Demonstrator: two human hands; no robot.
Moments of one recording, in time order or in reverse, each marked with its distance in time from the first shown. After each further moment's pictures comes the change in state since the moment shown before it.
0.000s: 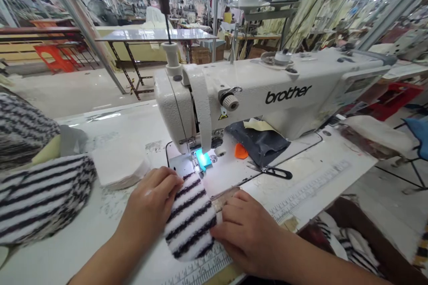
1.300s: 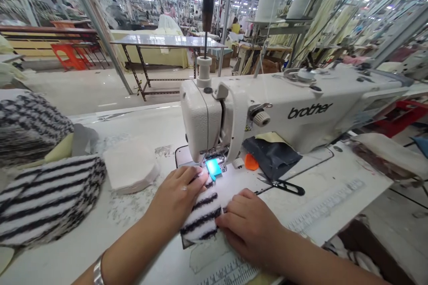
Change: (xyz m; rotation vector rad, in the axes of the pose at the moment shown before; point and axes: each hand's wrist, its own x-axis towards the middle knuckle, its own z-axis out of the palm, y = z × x) left_hand 0.020 -0.014 0.027 0.048 -0.036 0.231; right_hand 0.022 0.018 0.010 -0.090 0.009 -0.014
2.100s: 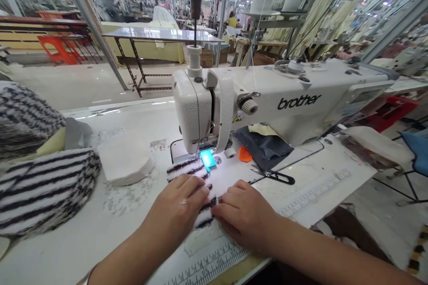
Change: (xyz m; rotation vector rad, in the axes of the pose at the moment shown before) left_hand -0.012 0.034 -0.008 -0.144 0.076 0.068; right_hand -0.004 0.000 -0.005 -0.098 -0.072 -0.039
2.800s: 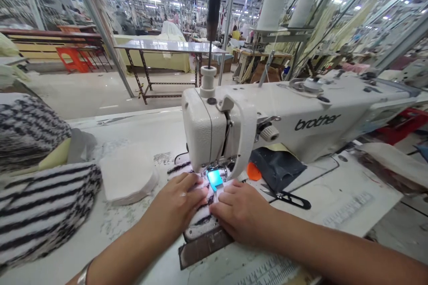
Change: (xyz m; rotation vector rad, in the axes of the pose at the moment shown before) left_hand 0.021 -0.039 -0.012 0.005 -0.112 -0.023; right_hand 0.042 0.033 0.000 -0.106 -0.178 -0.098
